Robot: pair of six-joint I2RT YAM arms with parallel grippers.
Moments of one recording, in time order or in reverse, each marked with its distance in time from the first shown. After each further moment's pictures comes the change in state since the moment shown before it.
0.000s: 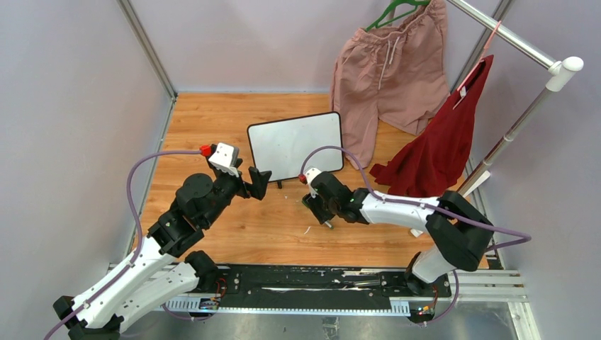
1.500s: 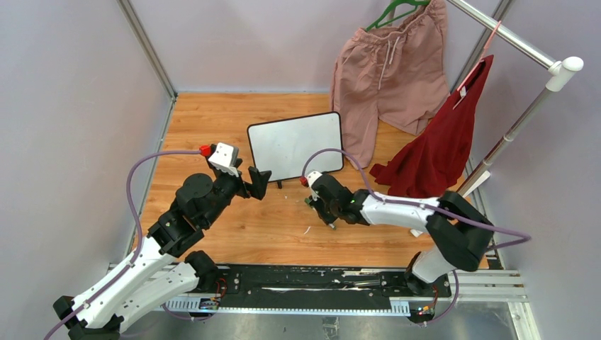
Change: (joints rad) left arm 0.000 0.000 0.000 0.000 -0.004 -0.003; right arm 0.005 0.050 0.005 -0.021 -0.020 0.016
